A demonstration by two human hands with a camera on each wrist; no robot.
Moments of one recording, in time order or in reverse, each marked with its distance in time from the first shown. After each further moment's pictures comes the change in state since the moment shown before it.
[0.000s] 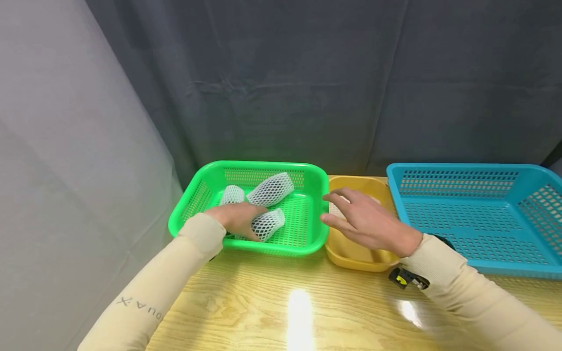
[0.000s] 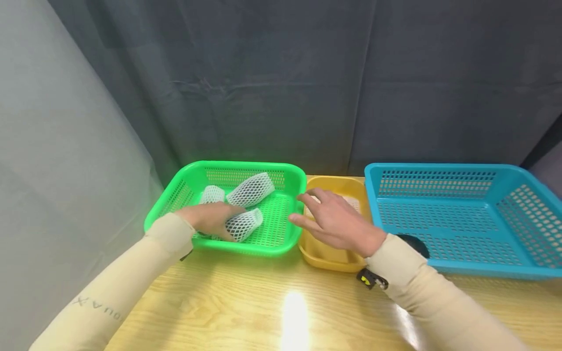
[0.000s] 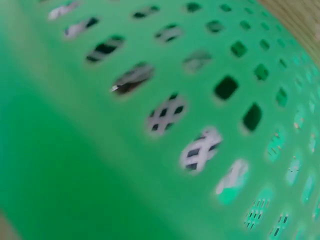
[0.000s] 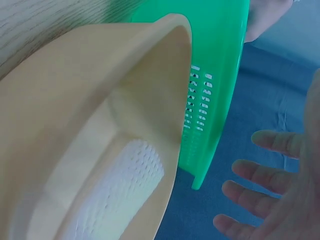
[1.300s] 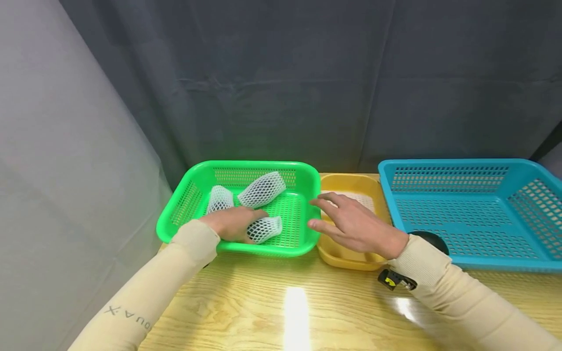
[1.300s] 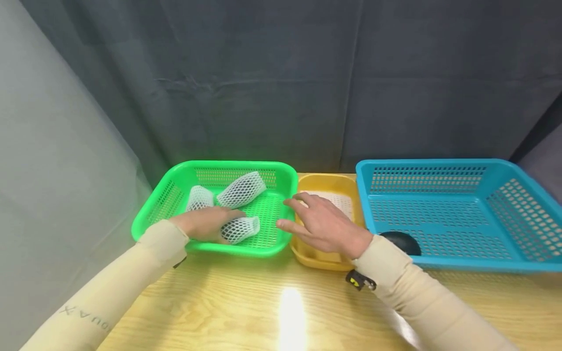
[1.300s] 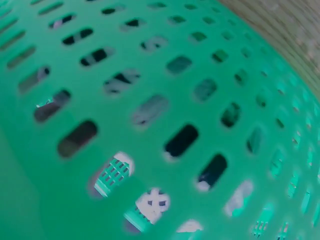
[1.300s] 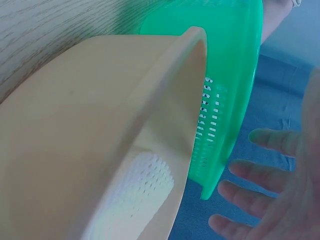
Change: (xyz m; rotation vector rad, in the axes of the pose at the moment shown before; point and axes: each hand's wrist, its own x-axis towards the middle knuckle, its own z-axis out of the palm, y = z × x) left_hand 0.010 0.005 0.015 0.056 0.068 0.107; right_hand -0.001 0.002 0.015 0.025 -0.017 -0.057
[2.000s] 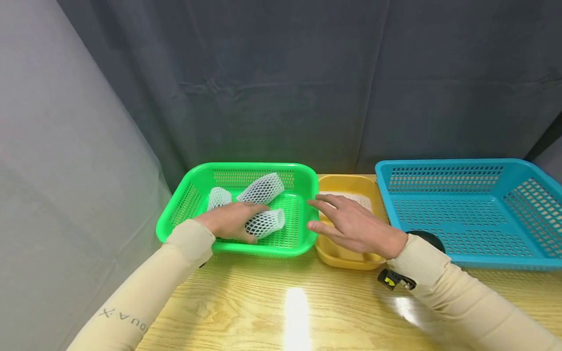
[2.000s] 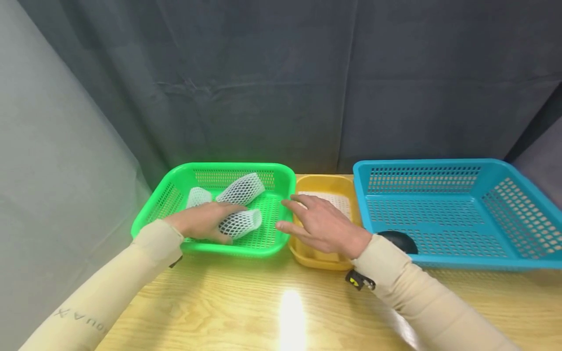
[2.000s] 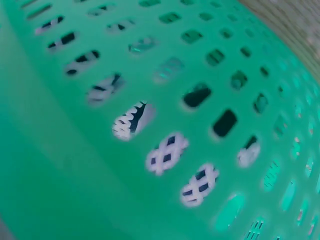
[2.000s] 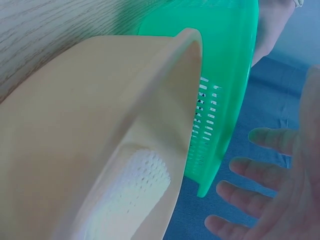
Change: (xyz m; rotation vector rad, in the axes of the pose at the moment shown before) left_hand 0.000 -0.005 -0.006 -0.003 0.088 0.020; right_hand -0.002 -0.002 -0.004 -0.014 -0.016 -0.008
